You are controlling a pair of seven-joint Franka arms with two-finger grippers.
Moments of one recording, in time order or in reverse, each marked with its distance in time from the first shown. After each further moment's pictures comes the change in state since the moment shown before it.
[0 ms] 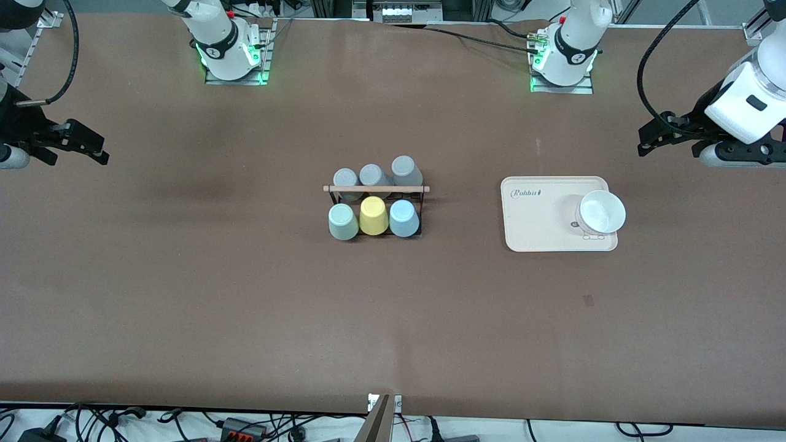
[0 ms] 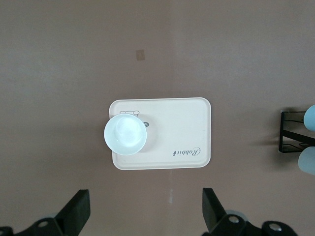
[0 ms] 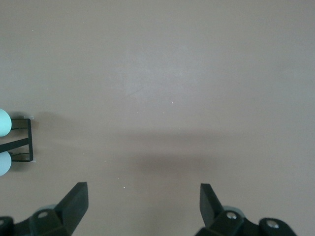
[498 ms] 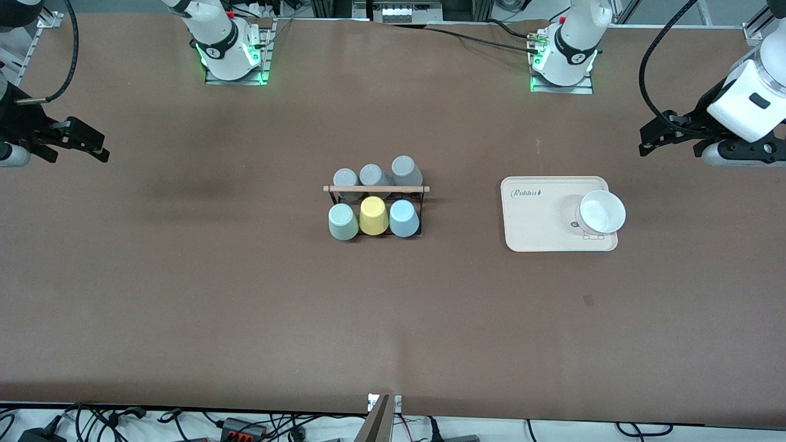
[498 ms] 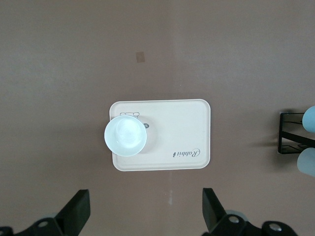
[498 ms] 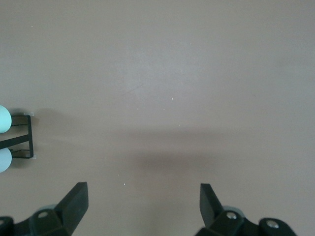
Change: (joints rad) left arm 0.000 0.000 0.000 0.008 0.000 0.000 0.000; right arm 0.000 -0.001 0.000 0.000 0.000 -0.016 0.000
